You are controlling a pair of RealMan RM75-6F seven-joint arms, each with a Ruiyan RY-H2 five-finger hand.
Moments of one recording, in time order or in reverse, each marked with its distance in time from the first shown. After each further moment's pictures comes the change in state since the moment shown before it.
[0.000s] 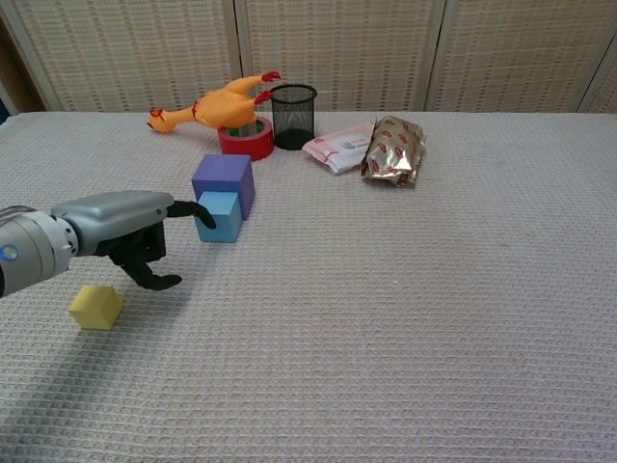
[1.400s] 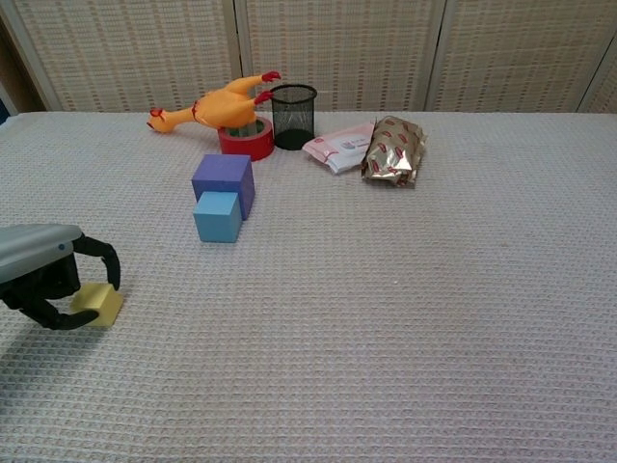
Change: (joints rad) left arm 0.202 0.079 0.107 0.019 0.202 0.098 -0.155; right arm -0.011 0.006 -0.013 -0.017 -0.033 0.018 0.001
